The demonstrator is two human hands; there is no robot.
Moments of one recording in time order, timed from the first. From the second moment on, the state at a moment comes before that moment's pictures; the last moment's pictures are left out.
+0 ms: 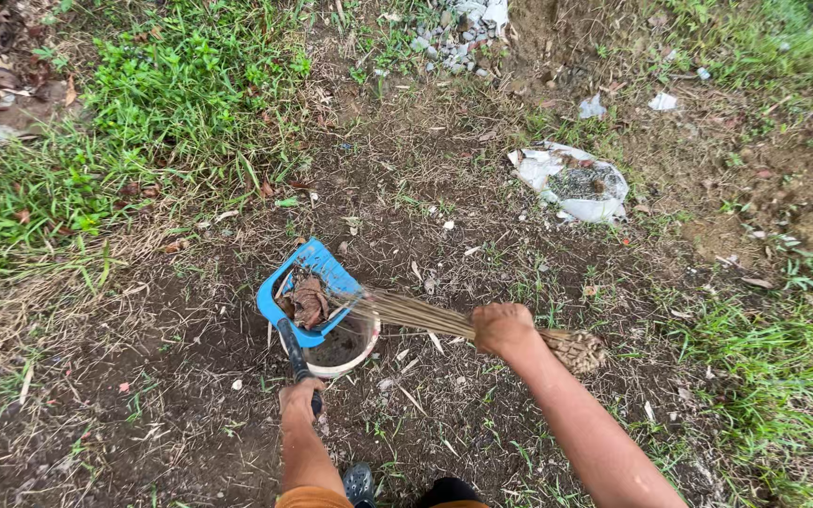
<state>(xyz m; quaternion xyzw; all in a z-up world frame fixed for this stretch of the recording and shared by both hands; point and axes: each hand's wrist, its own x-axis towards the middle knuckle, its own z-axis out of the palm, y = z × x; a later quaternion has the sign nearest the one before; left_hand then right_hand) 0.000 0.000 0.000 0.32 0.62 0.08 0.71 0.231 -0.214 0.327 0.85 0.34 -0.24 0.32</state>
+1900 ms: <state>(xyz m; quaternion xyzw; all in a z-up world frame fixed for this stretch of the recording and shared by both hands) 0.114 -0.047 0.076 0.37 0.57 0.33 0.65 0.303 -0.337 0.365 0.91 0.37 -0.13 0.11</state>
